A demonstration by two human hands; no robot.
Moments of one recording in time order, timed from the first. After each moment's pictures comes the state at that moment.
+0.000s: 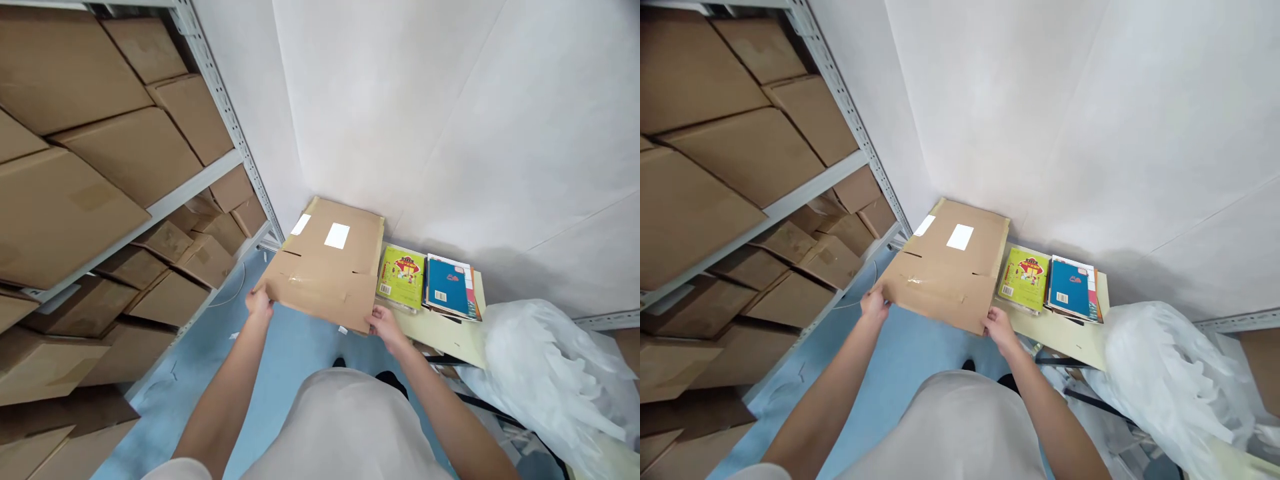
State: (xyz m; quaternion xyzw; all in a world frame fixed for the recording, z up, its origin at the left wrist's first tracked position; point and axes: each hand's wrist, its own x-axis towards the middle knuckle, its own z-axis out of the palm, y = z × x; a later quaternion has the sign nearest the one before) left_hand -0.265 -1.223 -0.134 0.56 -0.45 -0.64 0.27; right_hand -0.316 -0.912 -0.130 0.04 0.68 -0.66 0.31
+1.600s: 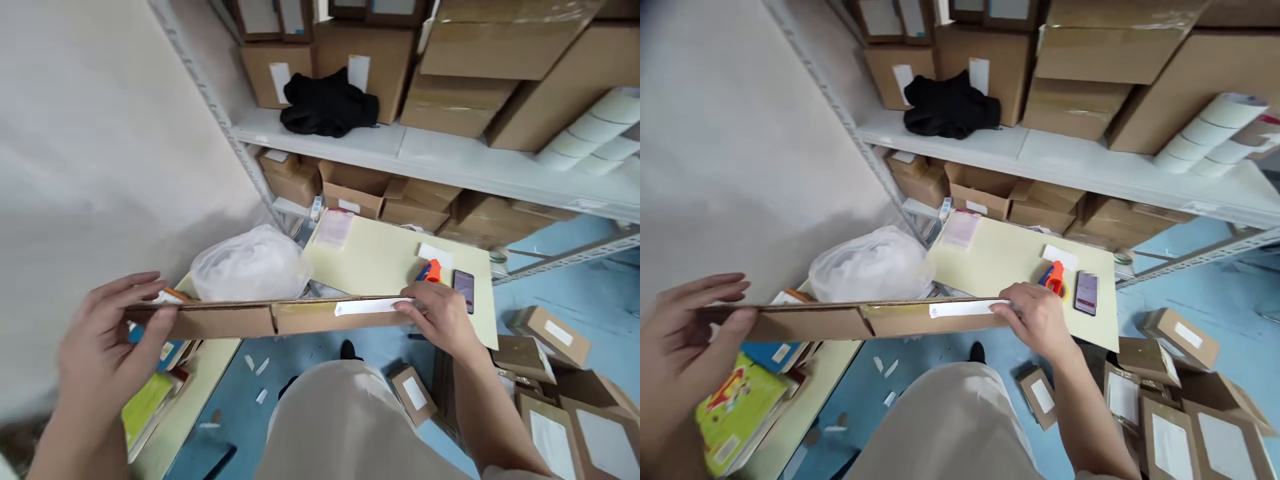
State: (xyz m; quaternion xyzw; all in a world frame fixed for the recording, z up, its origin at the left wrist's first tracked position) left_hand -0.305 -0.667 0.102 -0.47 -0.77 -0.41 0.13; right_hand 0.065 -0.462 0.047 0.28 0.91 -0.12 -0.27
